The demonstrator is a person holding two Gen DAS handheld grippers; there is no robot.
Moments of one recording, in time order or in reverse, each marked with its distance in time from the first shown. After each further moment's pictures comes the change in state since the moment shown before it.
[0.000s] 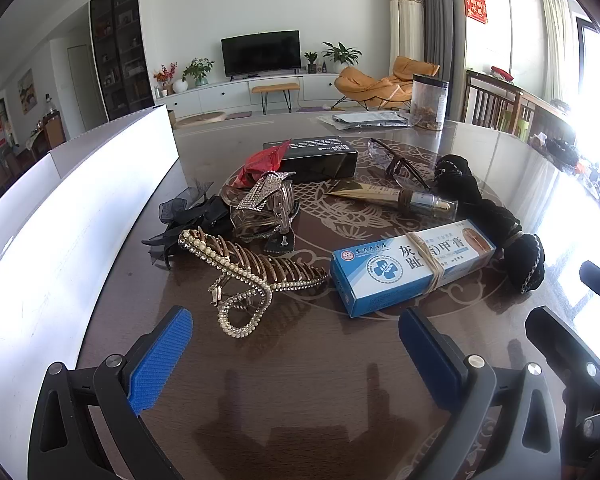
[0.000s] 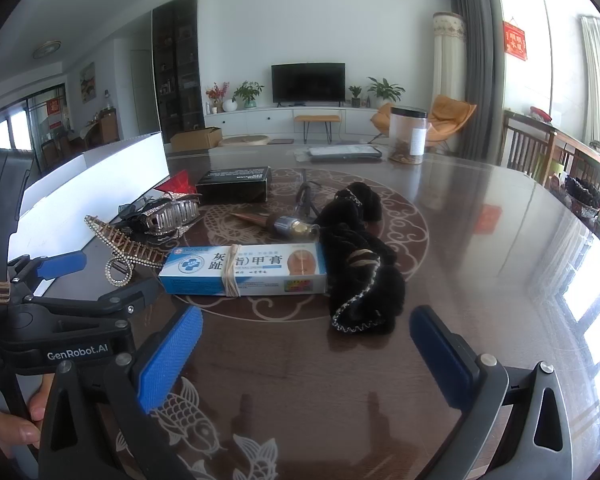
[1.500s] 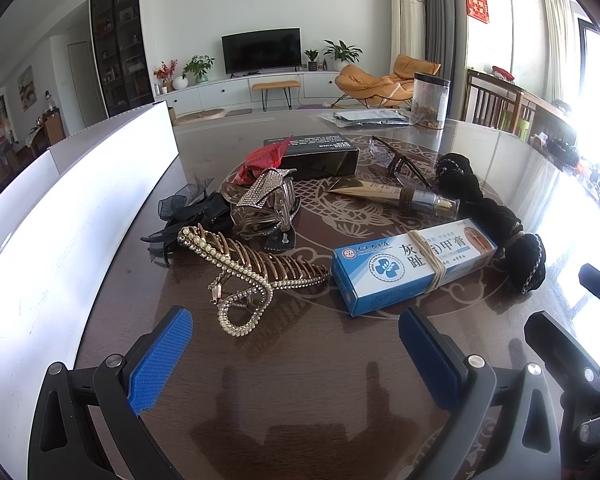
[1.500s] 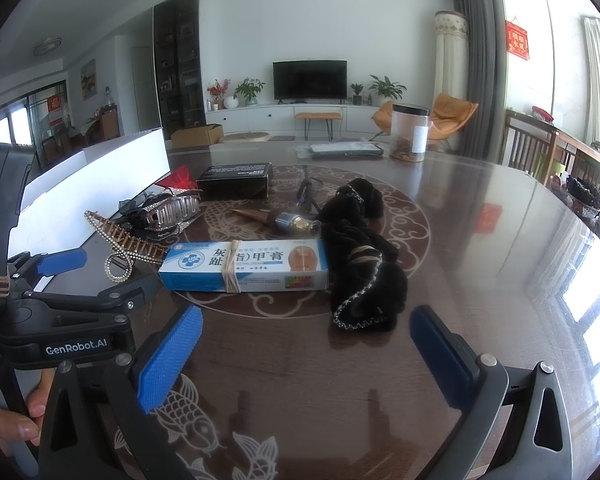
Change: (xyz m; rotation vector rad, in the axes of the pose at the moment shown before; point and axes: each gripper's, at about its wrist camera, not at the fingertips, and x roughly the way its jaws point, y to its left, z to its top) left arm 0.002 0.001 -0.001 -0.002 0.005 0.000; right arm 0.002 0.001 -0.001 -0.003 0.005 -0.001
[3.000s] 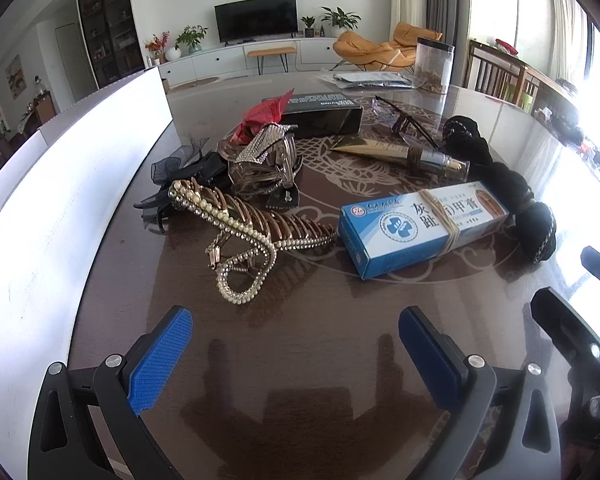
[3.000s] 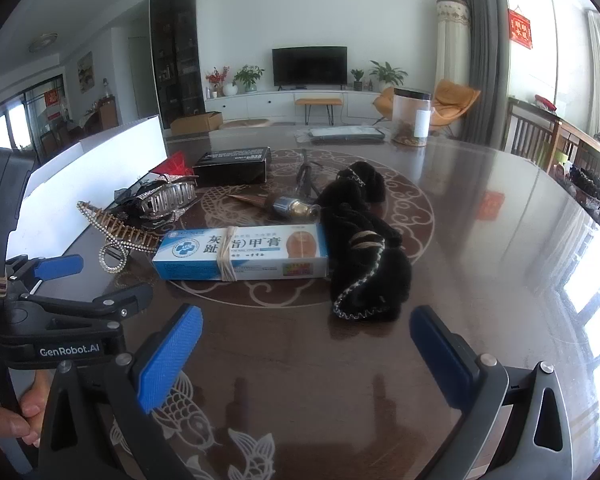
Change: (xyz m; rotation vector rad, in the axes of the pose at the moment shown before) left arm 0.013 0.004 -0.009 0.022 0.164 -0.013; right arm 0.012 -0.004 -0.004 0.015 0.075 0.012
